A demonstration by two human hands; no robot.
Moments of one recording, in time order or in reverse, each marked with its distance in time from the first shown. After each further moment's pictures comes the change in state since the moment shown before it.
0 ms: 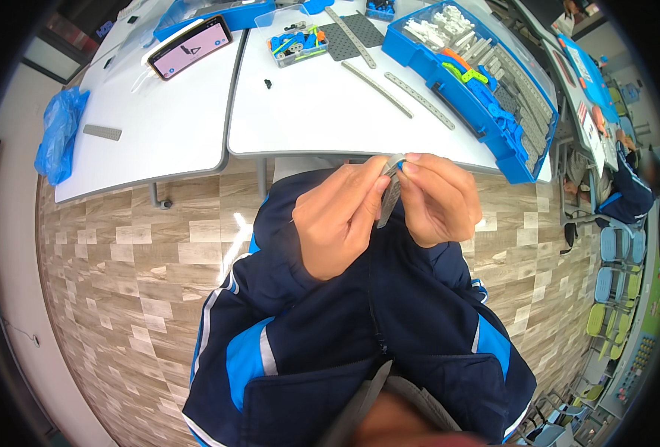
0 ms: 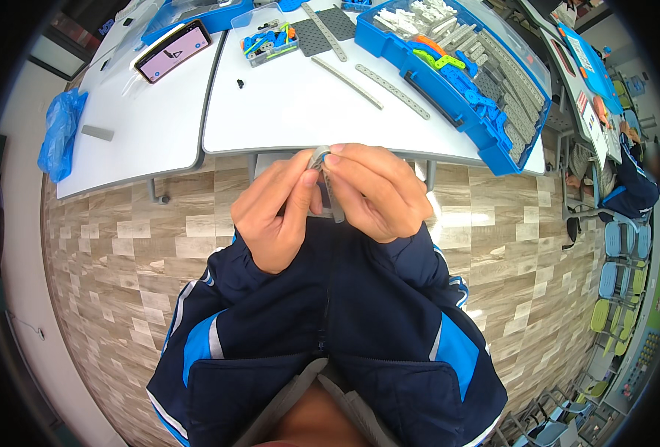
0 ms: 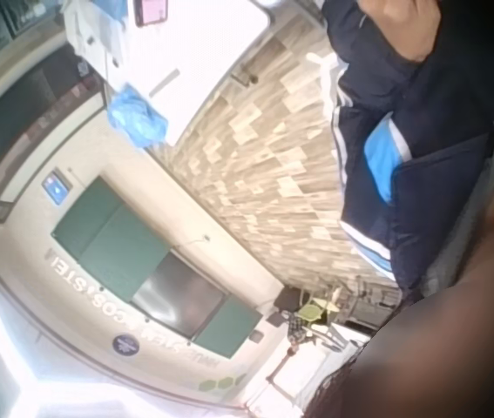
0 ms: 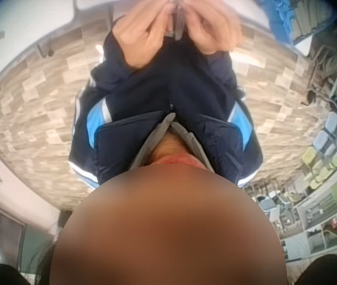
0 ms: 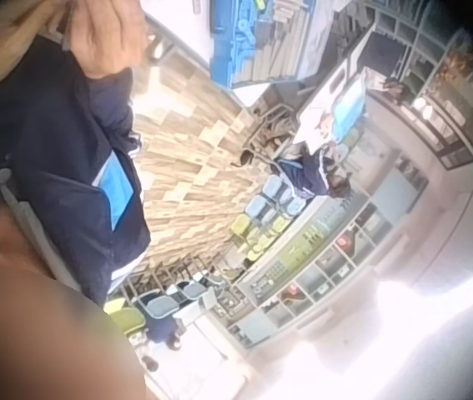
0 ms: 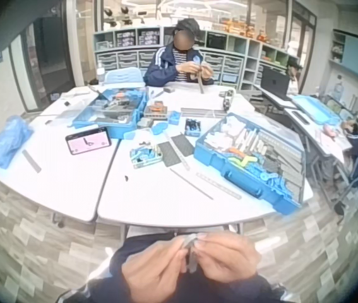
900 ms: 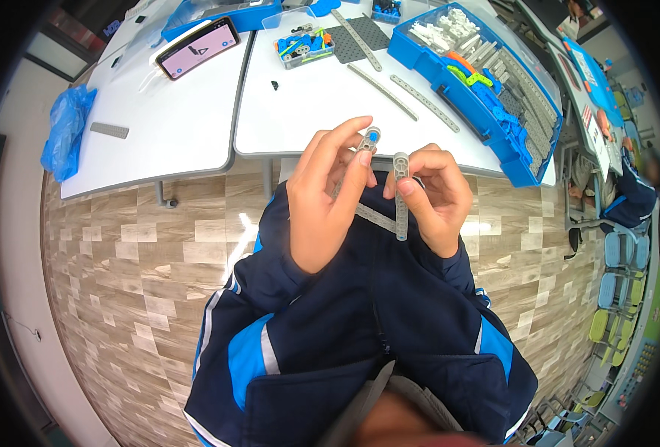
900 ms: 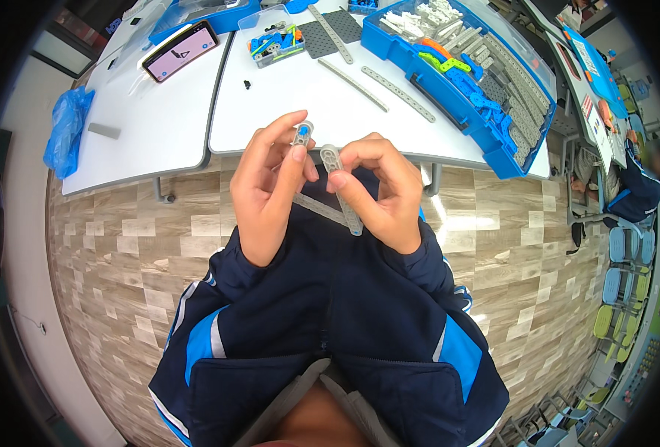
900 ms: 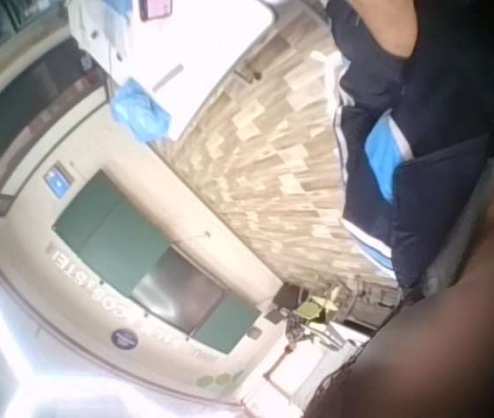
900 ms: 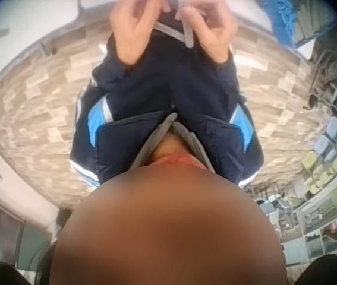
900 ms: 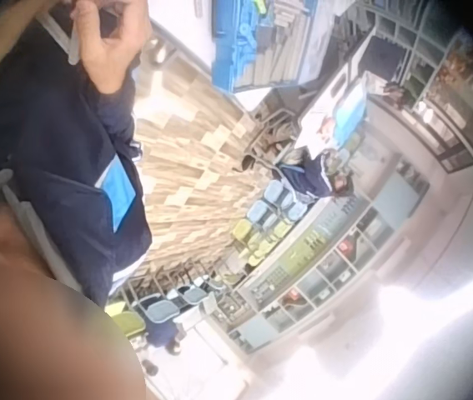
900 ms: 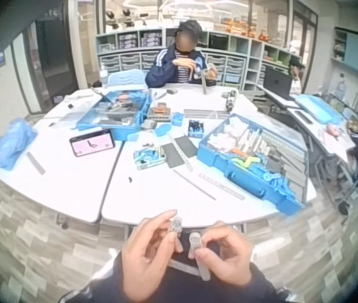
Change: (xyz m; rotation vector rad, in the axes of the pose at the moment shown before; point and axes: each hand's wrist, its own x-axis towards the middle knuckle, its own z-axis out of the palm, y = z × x) left_hand 0.012 -0.006 -0.010 -0.334 -0.022 -0.368; right_hand -0.010 -0.002 -0.013 0.635 -0.240 0.692
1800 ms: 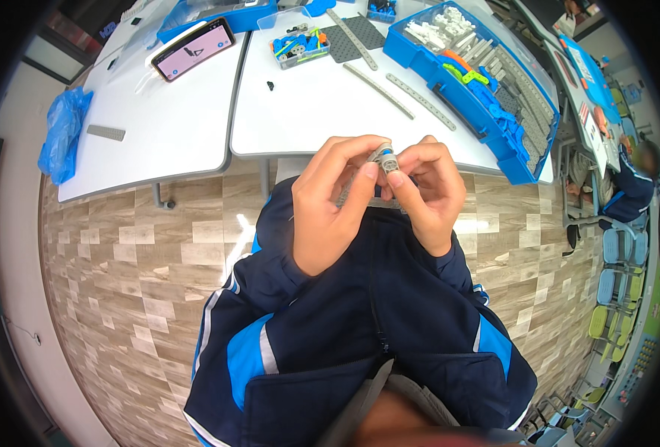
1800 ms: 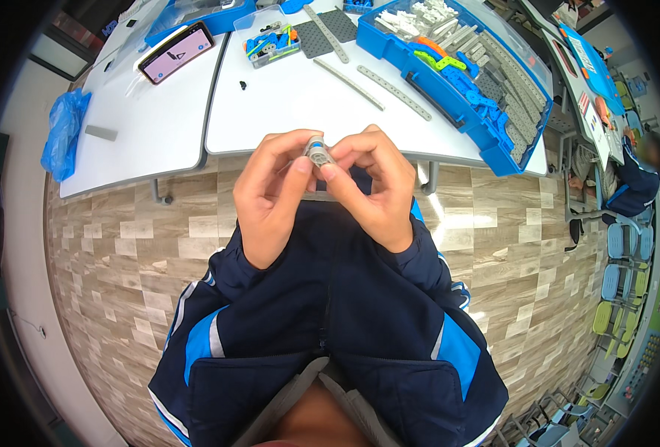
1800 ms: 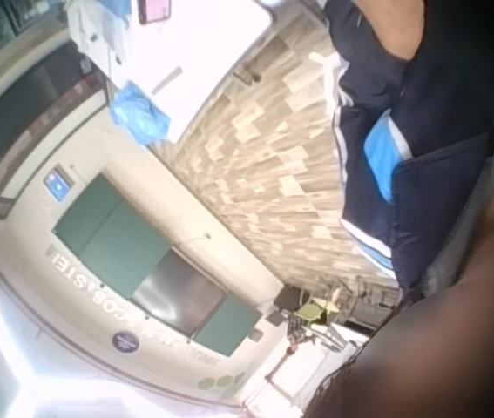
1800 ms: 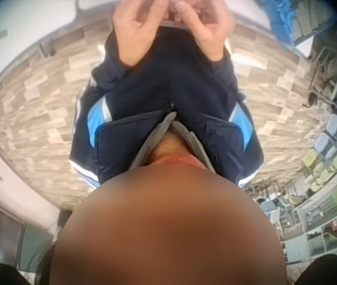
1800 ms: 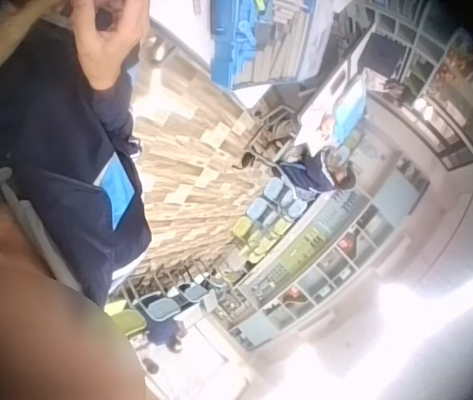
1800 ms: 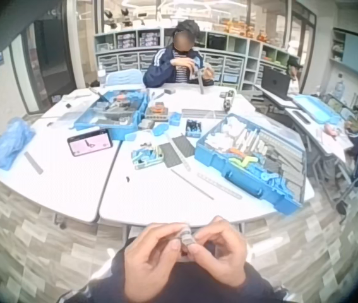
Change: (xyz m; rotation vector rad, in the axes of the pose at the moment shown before) left_hand -0.004 0.000 0.003 -0.079 -0.087 0.027; right_hand 0.004 -0.002 0.007 -0.003 0.064 0.037
